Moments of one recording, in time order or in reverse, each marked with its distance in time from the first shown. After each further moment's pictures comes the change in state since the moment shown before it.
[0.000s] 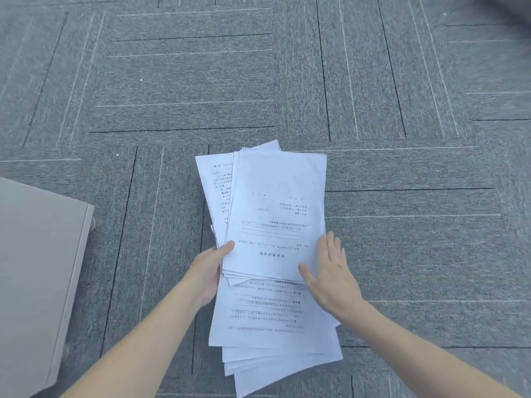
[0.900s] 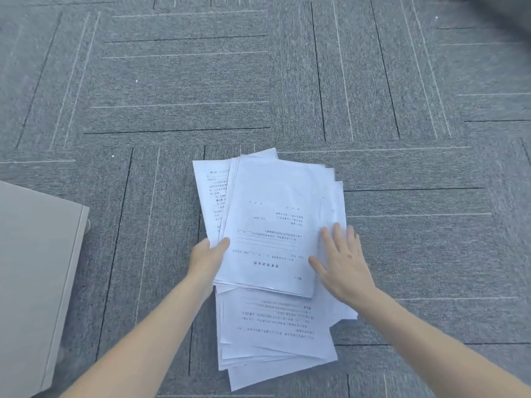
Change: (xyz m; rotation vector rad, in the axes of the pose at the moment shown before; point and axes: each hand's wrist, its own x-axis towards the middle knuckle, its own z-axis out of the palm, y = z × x) left_hand 0.003 0.005 0.013 0.396 0.302 0.207; right_hand 0.014 0.026 -0.020 -0.224 0.079 -0.042
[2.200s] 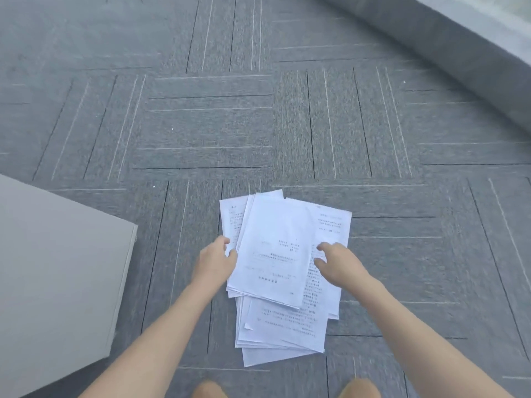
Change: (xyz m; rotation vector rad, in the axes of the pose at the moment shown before) left_hand -0.117 0.080 -0.050 0.591 0.015 0.329; right_hand -0.060 -0.031 -0.140 0.134 -0.184 0.062
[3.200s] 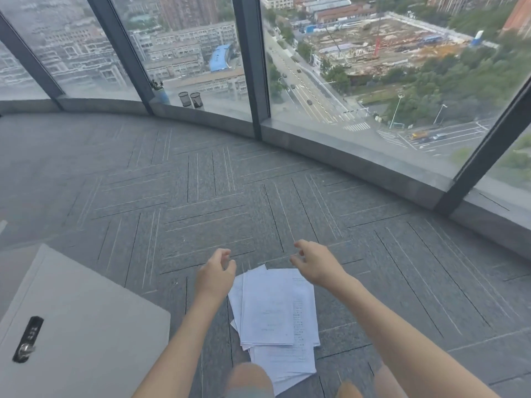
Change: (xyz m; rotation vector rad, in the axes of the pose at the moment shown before) left_hand -0.246 0.166 -0.206 -0.089 0.200 0.423; right_hand -0.295 -0.090 -0.197 0.219 0.418 -0.168
